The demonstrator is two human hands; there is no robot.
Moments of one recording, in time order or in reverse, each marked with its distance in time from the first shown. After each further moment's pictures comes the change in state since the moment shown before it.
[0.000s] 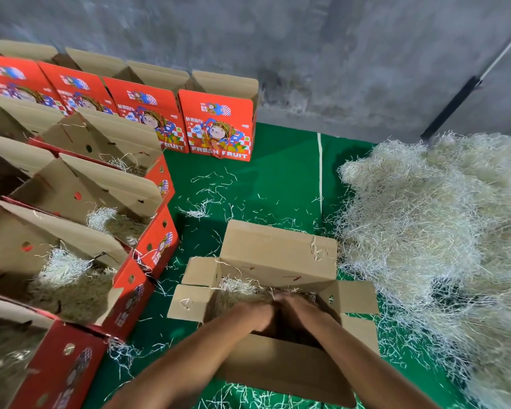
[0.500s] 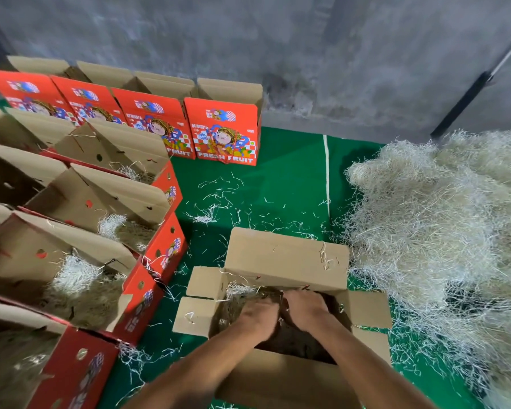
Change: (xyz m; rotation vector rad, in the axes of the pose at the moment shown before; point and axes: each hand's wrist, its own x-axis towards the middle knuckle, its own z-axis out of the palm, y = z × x) left_hand -0.005 -0.002 0.004 -0.019 0.197 -0.065; right_hand -0.012 -0.012 -0.009 -0.219 0.191 0.016
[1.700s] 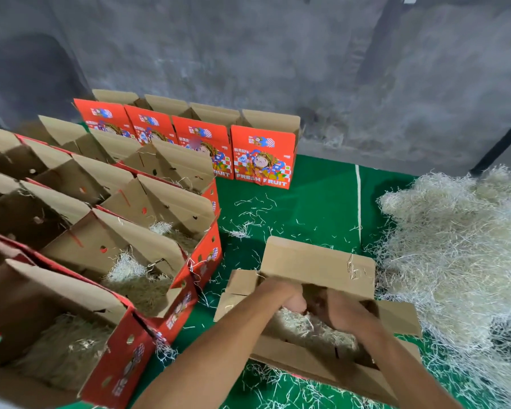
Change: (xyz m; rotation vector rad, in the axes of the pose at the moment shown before) left_hand -0.034 -0.021 -0.104 -0.191 -0.165 -0.162; right_hand -0.043 -0.009 -0.072 0.307 0.011 -0.087
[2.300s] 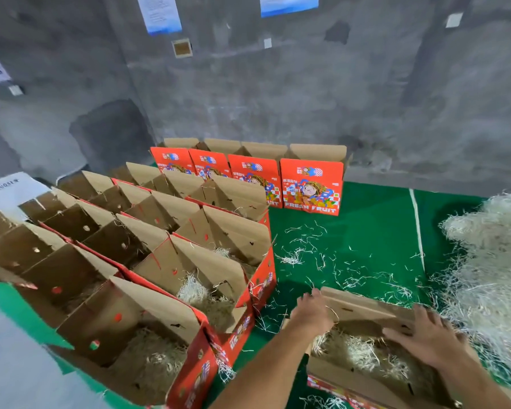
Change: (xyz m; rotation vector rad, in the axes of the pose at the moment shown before) left_hand -0.023 -0.065 0.027 -0.450 0.388 -0.138; right_hand 0.014 0.044 0.013 -0.043 0.175 0.320
